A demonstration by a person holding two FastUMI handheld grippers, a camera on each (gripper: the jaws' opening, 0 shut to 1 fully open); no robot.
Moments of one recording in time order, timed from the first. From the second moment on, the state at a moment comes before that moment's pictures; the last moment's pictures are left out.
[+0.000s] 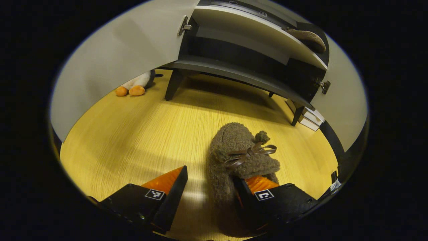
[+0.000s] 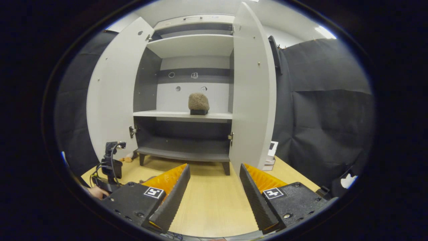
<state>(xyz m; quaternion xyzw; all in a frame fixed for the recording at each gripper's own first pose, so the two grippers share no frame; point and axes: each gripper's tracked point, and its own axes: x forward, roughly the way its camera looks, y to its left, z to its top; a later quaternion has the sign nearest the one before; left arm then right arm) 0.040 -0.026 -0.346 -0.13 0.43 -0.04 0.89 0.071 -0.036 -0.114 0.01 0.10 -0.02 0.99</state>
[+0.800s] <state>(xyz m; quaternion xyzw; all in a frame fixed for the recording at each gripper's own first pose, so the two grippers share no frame) 0.043 -0.034 -0.214 -0.14 0.32 -0.02 0.94 0.082 -0.021 -0.111 0.00 0.10 0.01 1.00</state>
